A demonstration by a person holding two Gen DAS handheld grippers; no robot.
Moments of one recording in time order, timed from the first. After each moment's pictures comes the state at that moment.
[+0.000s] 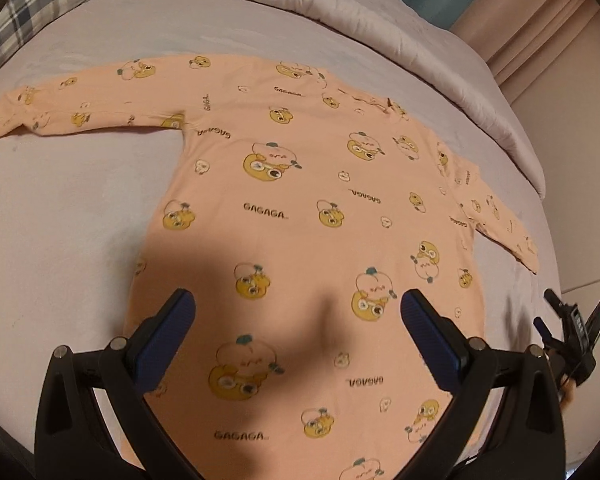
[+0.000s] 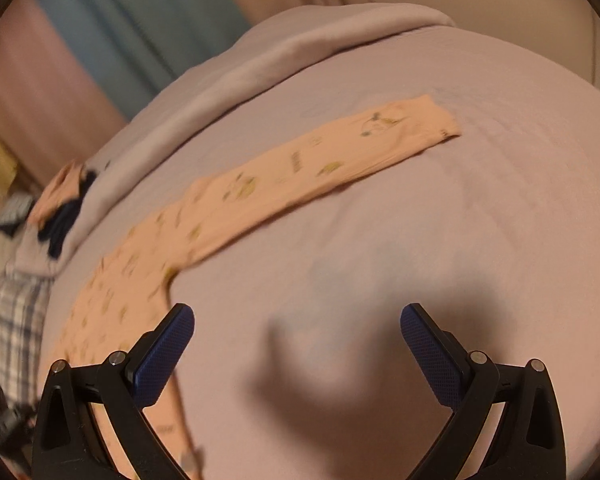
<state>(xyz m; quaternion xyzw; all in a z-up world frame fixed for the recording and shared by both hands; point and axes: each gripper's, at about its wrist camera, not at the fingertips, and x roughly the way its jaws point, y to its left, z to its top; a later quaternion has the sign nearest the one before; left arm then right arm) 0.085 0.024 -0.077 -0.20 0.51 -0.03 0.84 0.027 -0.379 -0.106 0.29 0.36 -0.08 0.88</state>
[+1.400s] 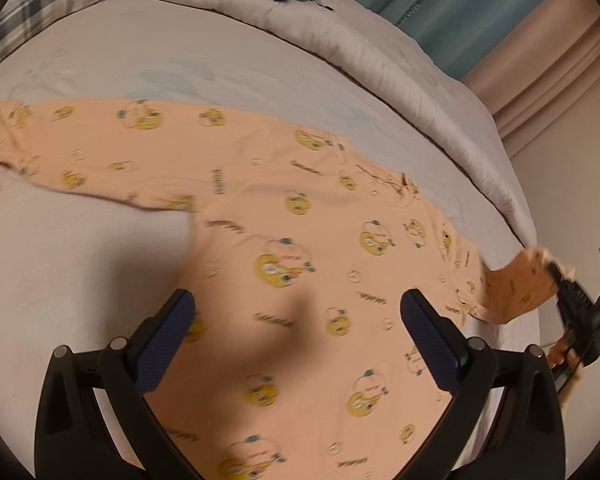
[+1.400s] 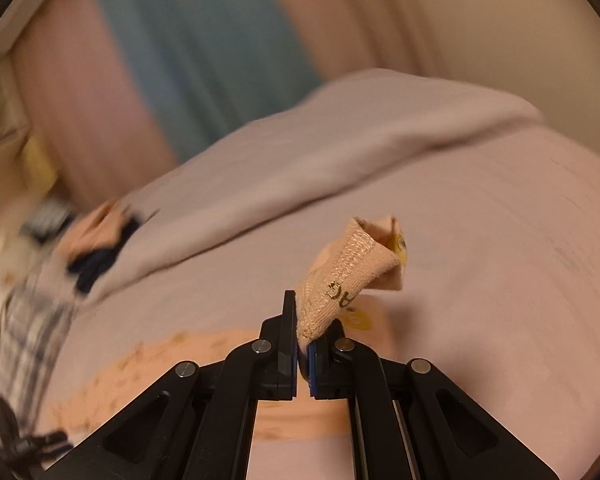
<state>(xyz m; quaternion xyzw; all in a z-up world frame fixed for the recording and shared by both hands) 0.129 0.074 -0.062 -0.26 0.46 -0.01 0.85 0.117 -0.287 0.007 0.17 0.27 0.03 0.95</state>
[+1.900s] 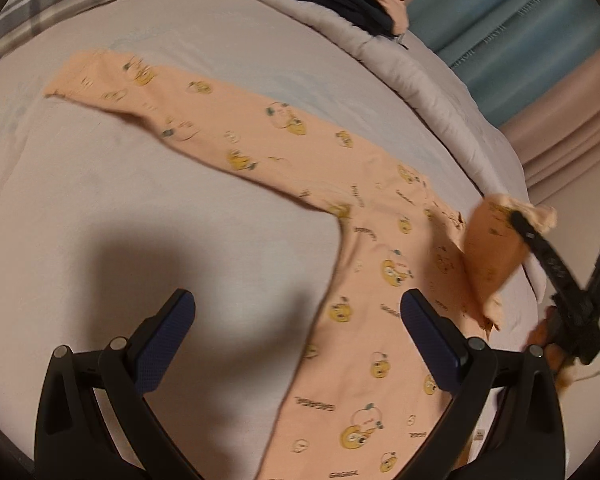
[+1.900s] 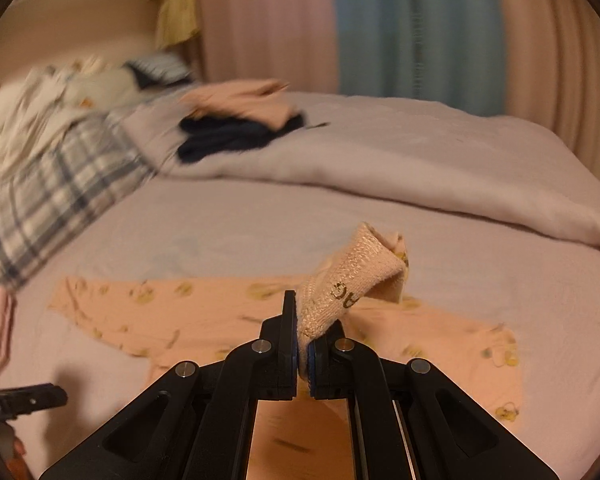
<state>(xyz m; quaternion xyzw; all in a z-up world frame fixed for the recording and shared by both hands) 0.064 0.172 -0.078 -0.32 0.44 0.05 0.83 0.159 -0.031 -0.015 -0.06 0.30 0.16 0.94</state>
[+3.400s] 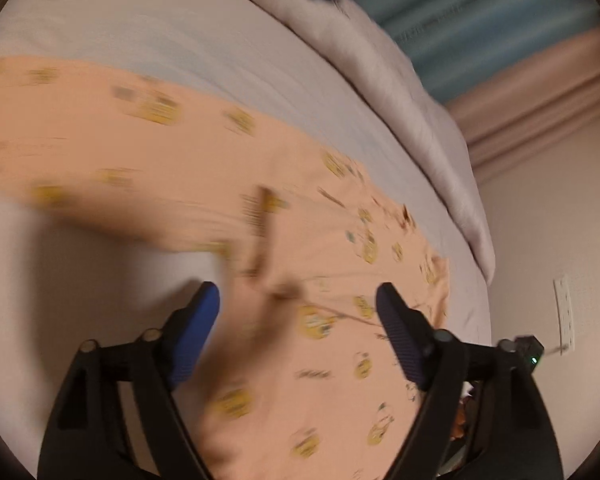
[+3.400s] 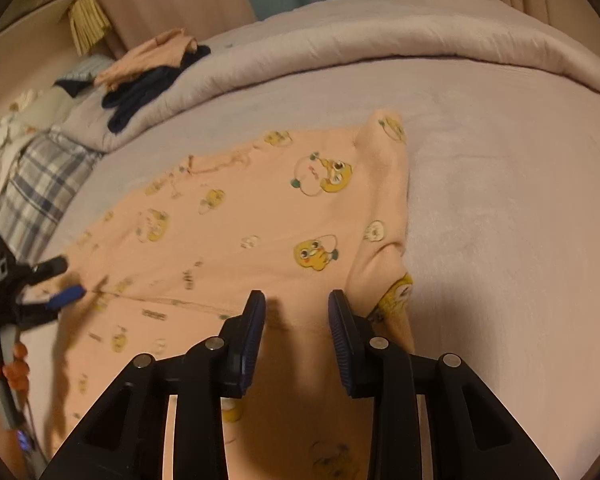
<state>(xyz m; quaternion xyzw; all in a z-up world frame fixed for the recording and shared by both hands) 0.147 0.162 -0.096 -0.37 0.43 -0.07 0.82 0.144 -0.197 -0.073 0.12 0.41 0.13 0.90</state>
